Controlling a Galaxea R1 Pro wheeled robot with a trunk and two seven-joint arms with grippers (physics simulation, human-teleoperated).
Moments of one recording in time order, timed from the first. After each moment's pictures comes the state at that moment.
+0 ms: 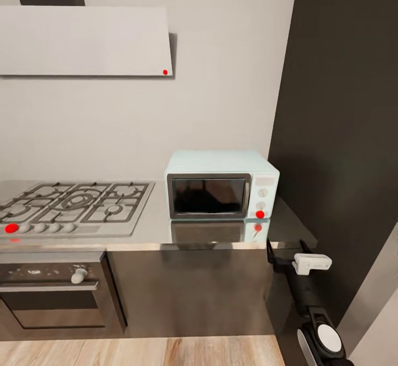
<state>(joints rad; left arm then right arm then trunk) 0.09 -0.04 0.01 -0.11 0.01 0.00 0.01 -0.10 -0.04 0.01 -1.48 0.00 -0.25 -0.09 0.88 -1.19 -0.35</state>
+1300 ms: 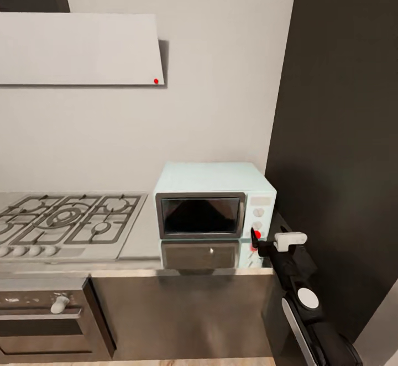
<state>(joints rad) 0.09 -0.05 0.01 -0.12 0.01 0.01 0.01 -0.25 -0.04 0.09 -1.46 0.00 0.02 -0.08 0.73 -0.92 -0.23</state>
